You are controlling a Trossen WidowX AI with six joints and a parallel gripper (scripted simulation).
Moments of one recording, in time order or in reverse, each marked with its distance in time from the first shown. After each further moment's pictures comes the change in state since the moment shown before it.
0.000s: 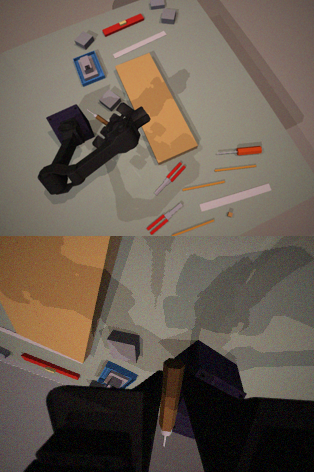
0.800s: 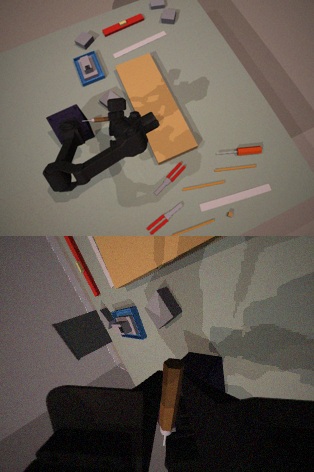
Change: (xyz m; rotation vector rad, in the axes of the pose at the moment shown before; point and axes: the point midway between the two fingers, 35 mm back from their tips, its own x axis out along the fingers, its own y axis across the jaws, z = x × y) arm -0.016 0.021 -0.009 -0.743 0.186 0.190
